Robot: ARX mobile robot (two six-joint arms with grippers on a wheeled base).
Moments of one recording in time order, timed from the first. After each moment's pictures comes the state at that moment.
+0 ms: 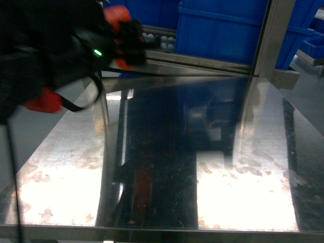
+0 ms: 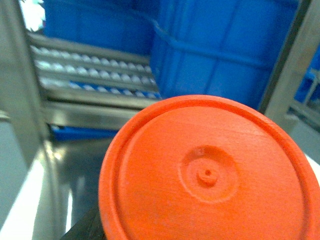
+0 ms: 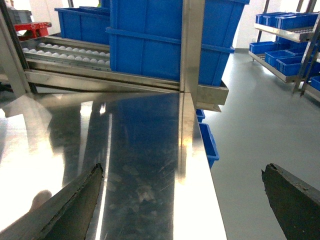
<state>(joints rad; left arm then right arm) -0.33 1.93 0.99 0.91 -0.06 -0.10 0.00 0.00 0.01 -0.01 0.00 0.00</state>
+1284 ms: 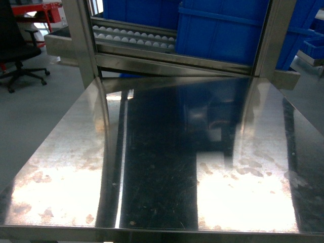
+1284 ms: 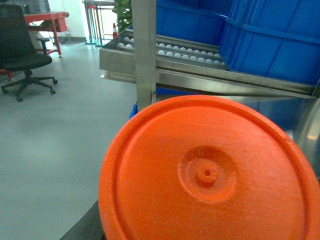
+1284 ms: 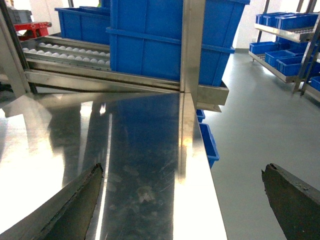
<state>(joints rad) -0.09 0.81 0.09 0.71 -0.09 -0.02 0.00 0.00 0.01 -0.01 0.00 0.00</state>
